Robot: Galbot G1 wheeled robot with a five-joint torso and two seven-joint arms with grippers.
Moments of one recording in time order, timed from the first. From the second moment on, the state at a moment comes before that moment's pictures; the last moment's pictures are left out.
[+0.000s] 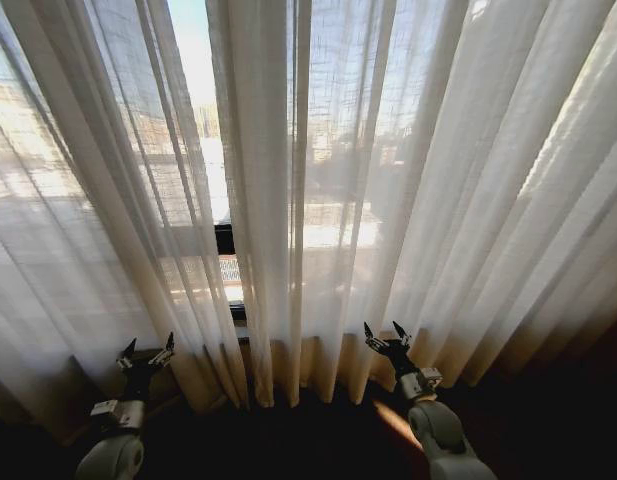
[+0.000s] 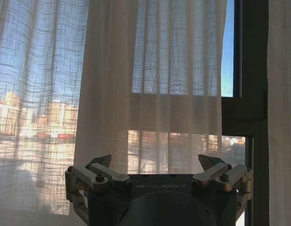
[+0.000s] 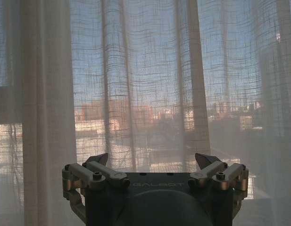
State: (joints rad) left arm 1.42 -1.24 -0.79 -1.79 -0.44 -0.20 0.00; right arm -1.24 1.28 0.56 1.71 0.35 0.10 -0.09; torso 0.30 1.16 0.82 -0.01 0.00
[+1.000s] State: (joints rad) left arm 1.42 -1.24 -0.79 -1.79 -0.44 -0.20 0.00; right arm -1.17 1.27 0.50 1.66 0.35 0.15 -0.13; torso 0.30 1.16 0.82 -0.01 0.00
